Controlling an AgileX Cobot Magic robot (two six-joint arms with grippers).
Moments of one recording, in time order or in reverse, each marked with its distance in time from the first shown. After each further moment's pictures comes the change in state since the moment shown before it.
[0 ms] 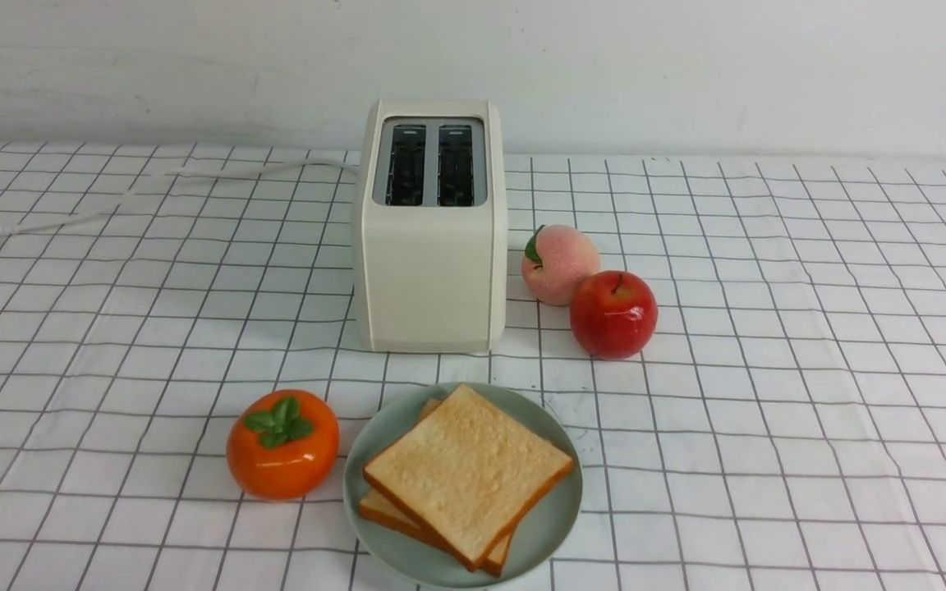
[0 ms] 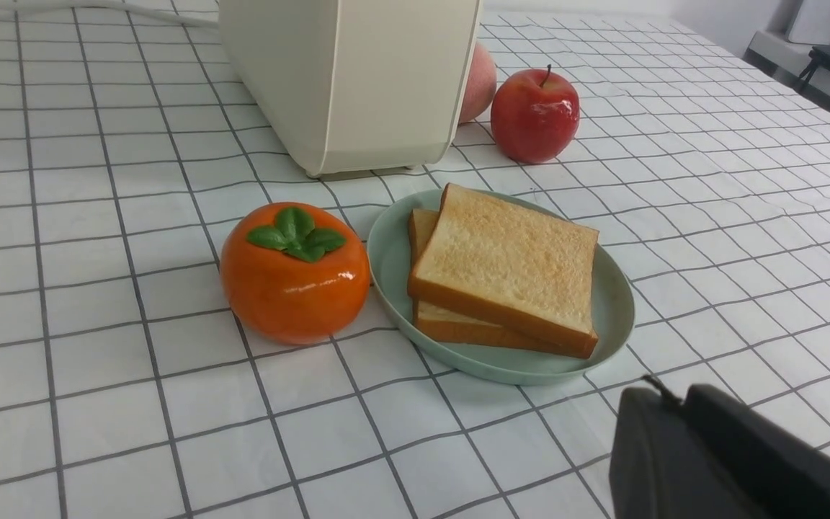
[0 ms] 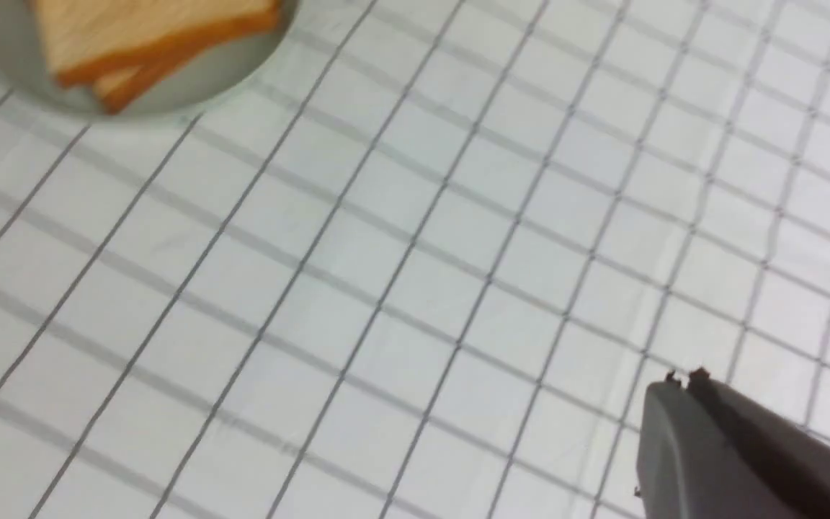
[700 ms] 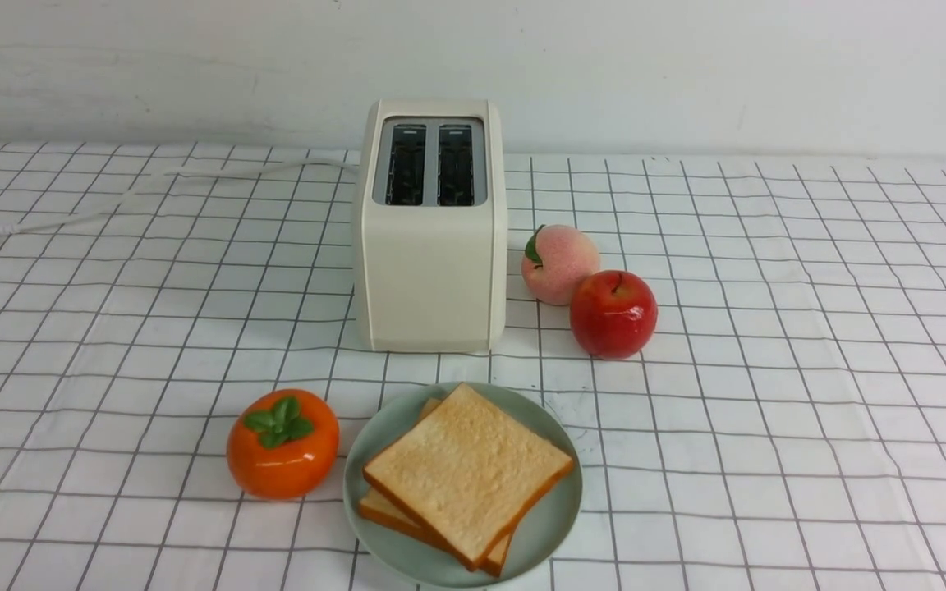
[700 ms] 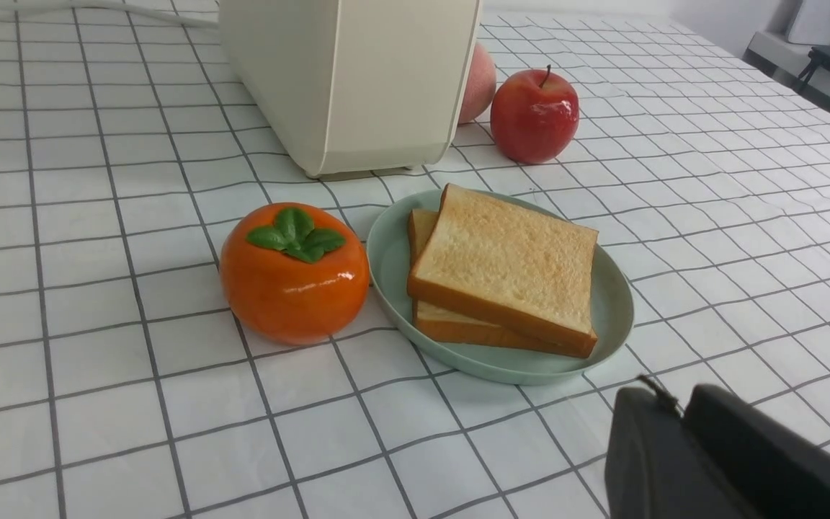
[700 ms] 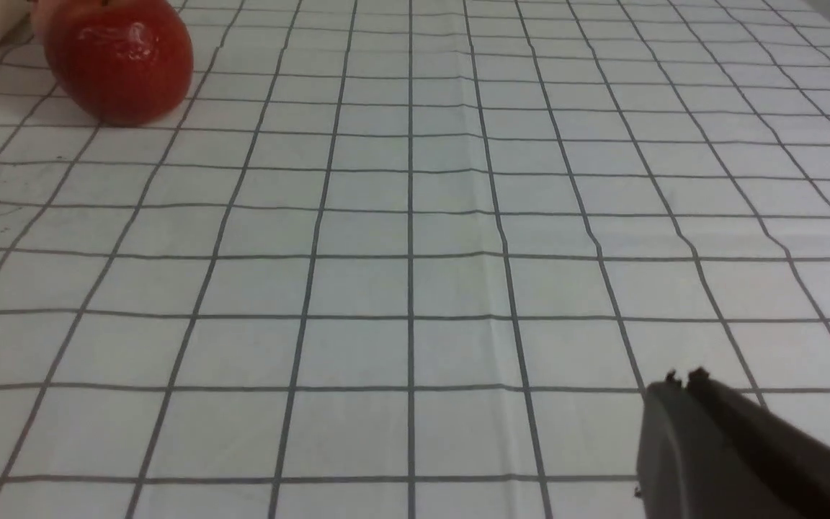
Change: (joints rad) right arm -0.340 -0.511 0.706 -0.004 -0.581 0.120; left arm 0.000 0.000 0.000 0.000 0.000 0.000
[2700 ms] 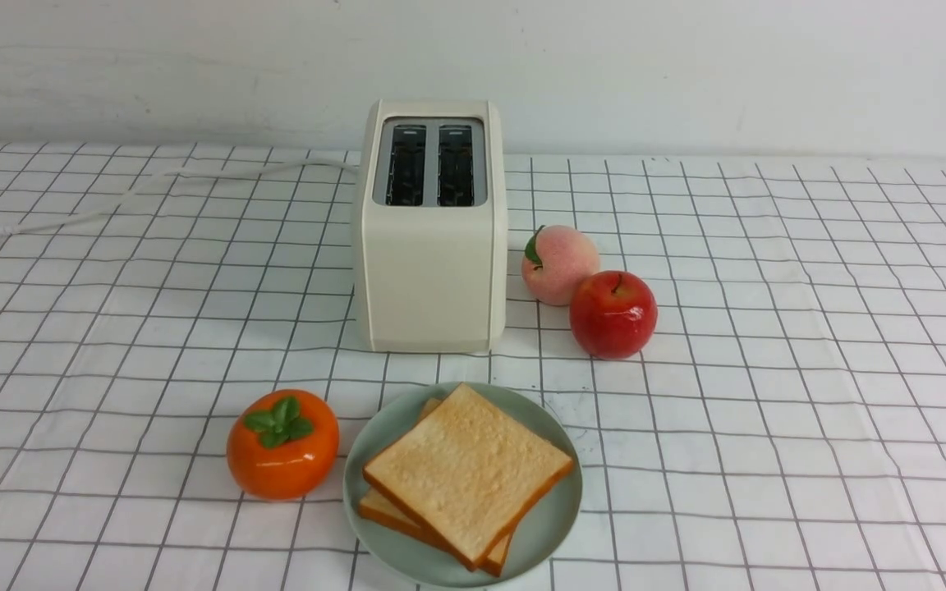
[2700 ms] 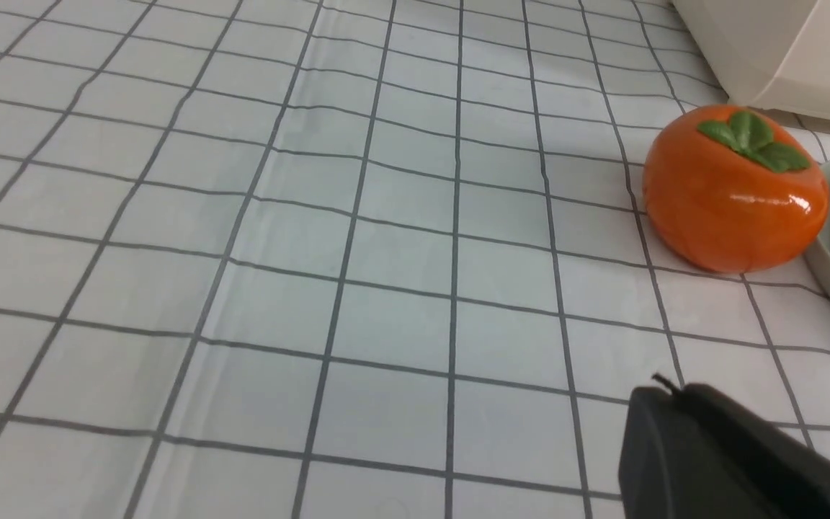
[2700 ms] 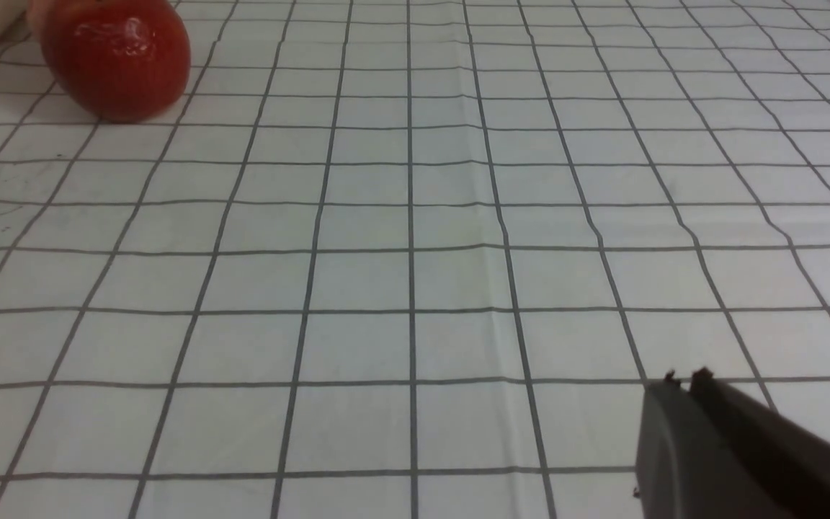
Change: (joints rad) right arm 0.000 0.000 -0.002 0.001 0.010 0.010; left arm 0.300 0.000 0.287 0.248 -0.225 -0.206
